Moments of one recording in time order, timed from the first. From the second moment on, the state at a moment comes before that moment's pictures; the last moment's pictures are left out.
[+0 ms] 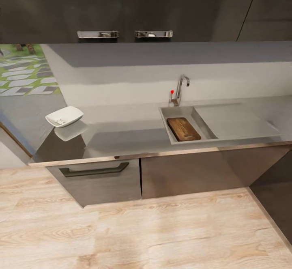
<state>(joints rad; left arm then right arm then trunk) 0.28 0.11 -0.01 -0.44 0.07 -0.19 0.05 -0.04 0.06 0.13 -0.13 -0.10 -0.29 -0.13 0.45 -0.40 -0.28</state>
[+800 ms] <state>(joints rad) 0.28 0.08 -0.01 -0.13 0.07 -0.19 0.05 -0.04 0.06 0.13 -0.08 -0.10 -0.29 -0.13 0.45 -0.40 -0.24</state>
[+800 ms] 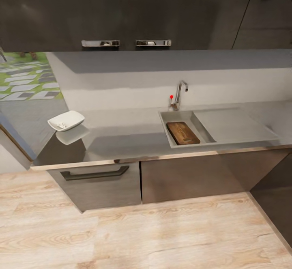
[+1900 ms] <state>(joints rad) 0.28 0.08 -0.01 -0.13 0.07 -0.19 0.05 -0.04 0.06 0.13 -0.09 -0.10 -0.29 -0.13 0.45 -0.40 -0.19</state>
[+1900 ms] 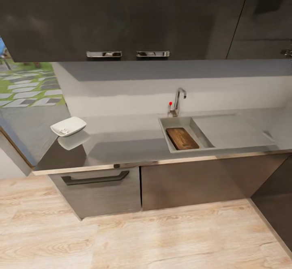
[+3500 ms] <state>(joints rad) 0.28 0.08 -0.01 -0.13 0.07 -0.19 0.05 -0.04 0.06 0.12 -0.10 -0.09 -0.30 -0.13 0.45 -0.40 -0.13</state>
